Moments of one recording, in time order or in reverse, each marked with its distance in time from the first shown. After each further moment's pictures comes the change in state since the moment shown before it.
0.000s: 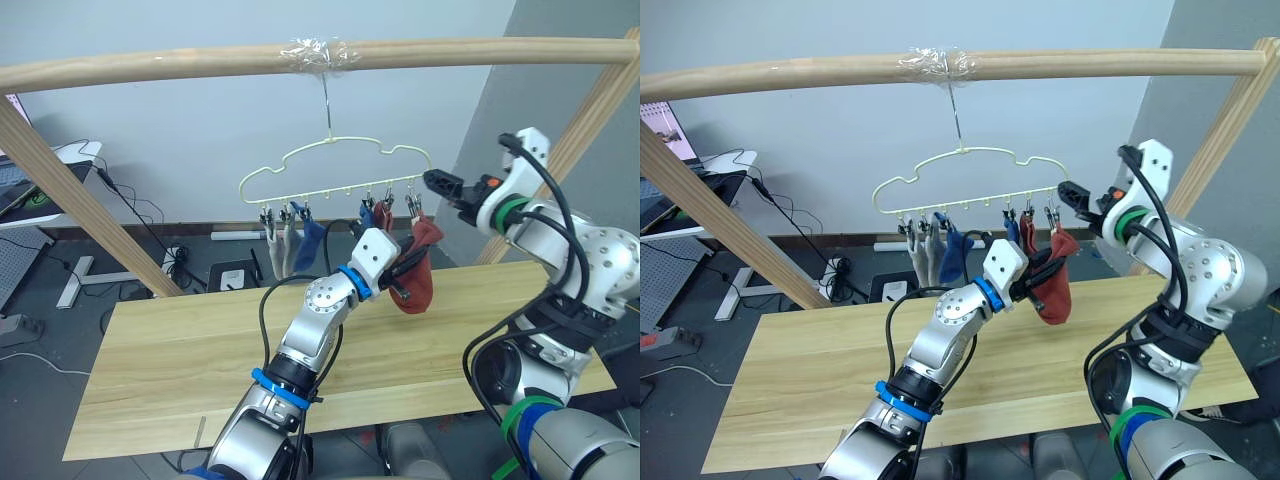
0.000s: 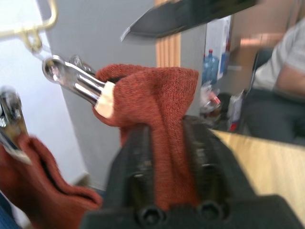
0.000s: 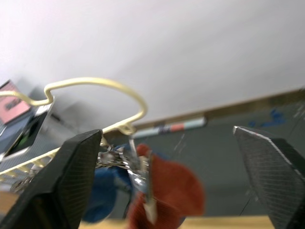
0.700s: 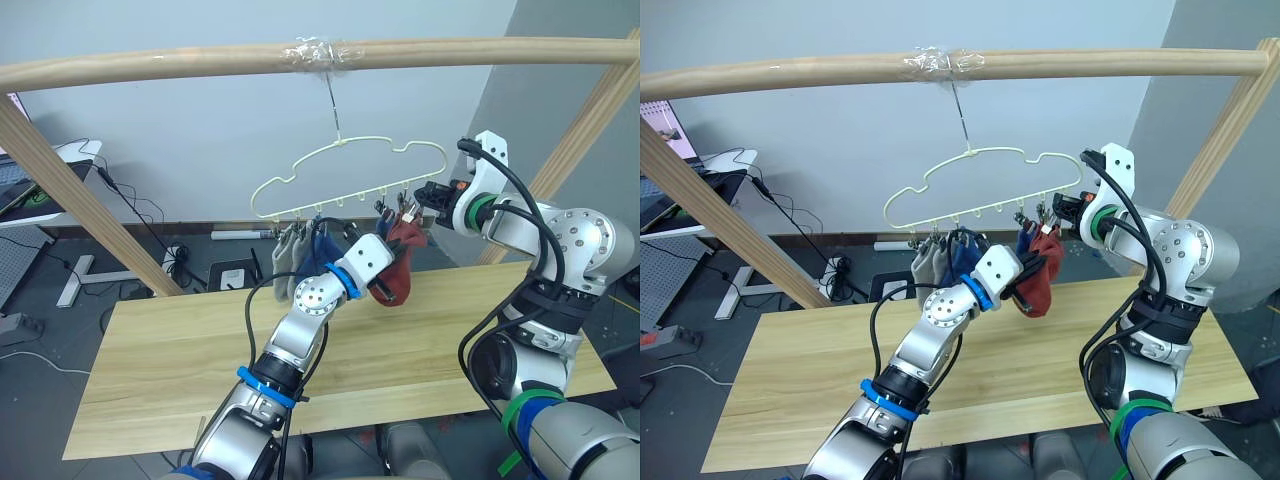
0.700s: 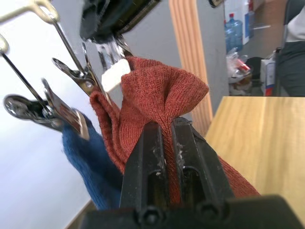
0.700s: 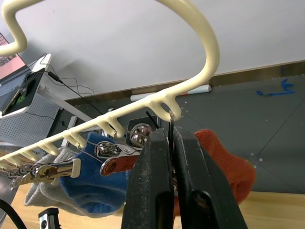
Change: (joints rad) left arm -0.011 0.118 -0.068 -0.001 0.207 -0.151 0.076; right arm -0.129 0.009 0.127 0.198 -0.033 0.100 -0.044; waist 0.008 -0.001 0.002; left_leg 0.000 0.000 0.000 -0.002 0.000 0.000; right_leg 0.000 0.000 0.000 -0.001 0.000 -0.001
